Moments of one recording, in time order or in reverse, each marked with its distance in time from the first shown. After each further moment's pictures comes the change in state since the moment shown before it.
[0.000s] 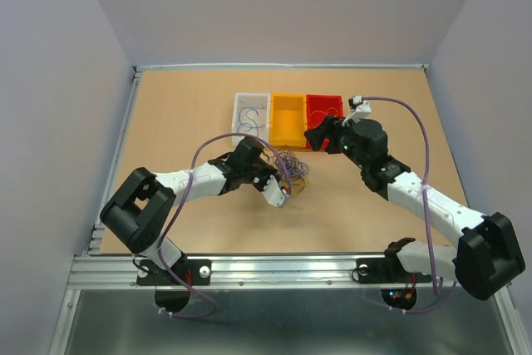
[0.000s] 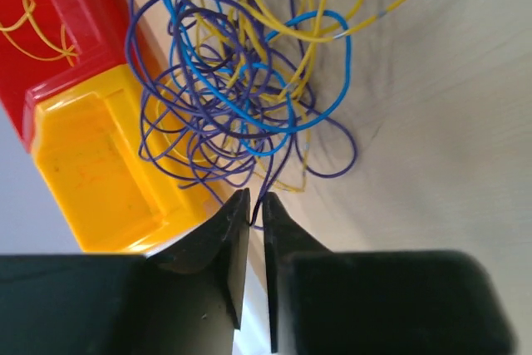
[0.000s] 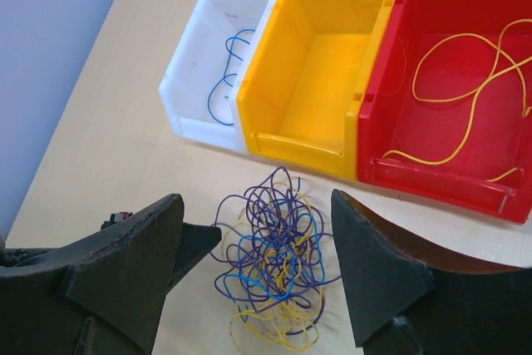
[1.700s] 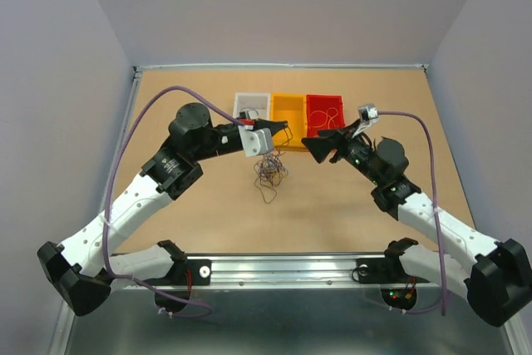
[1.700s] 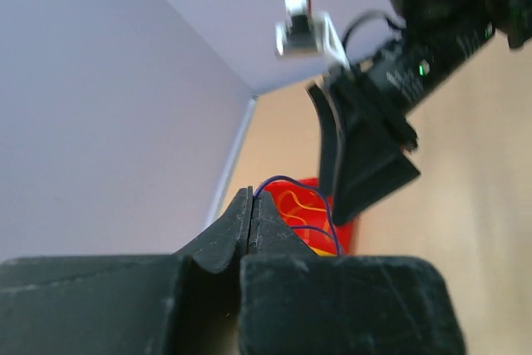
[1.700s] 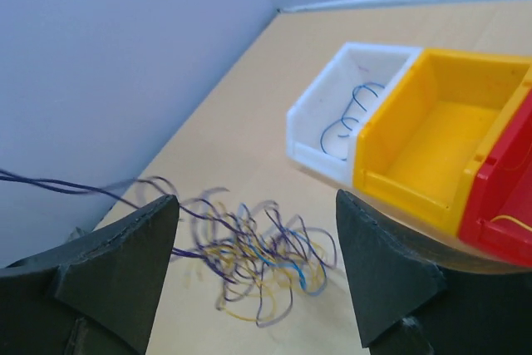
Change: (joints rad) left arm -0.019 -0.504 0.388 -0.023 0.248 -0.921; right arm 0.007 -0.130 -0.143 0.292 -0.267 0.037
